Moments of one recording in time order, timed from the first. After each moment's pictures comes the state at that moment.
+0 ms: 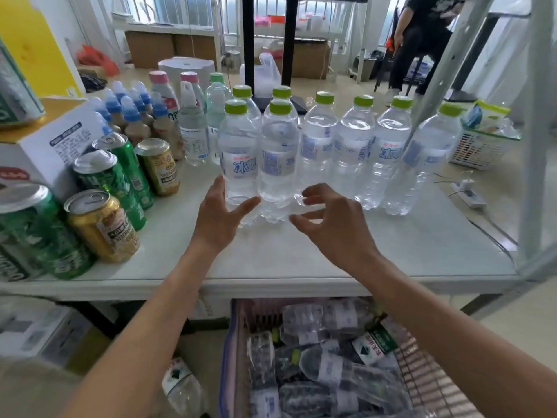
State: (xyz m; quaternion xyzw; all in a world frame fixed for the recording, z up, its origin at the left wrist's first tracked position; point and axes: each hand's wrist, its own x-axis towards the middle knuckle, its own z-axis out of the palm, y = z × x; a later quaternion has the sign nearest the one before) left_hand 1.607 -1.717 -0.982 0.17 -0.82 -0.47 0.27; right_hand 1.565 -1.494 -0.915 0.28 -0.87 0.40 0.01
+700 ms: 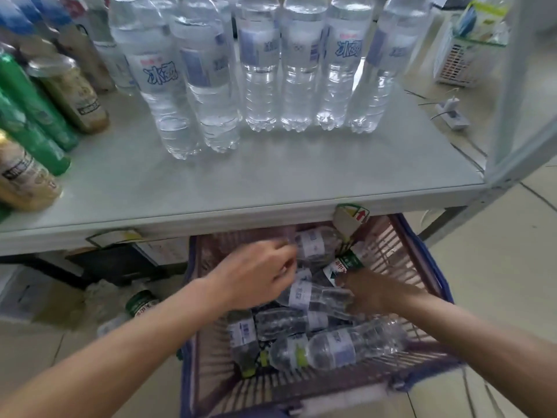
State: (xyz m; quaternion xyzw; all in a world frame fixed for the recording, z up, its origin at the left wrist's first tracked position) left_hand 1.679 -1.550 -1.046 -0.15 -0.97 -0.21 0.01; right_hand 1.568 -1.304 -1.122 0.32 -0.88 -0.05 -0.36
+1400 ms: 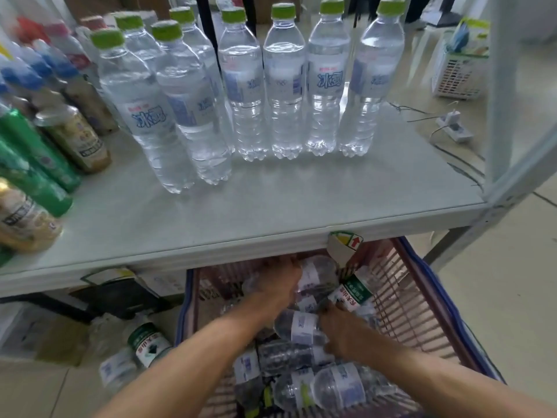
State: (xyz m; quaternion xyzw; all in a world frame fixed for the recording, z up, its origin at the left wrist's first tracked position) left_hand 1.601 -1.515 -1.129 0.03 -0.99 -0.03 -0.10; right_hand 1.587 -1.336 -1.208 0.35 -0.89 -0.04 -0.27
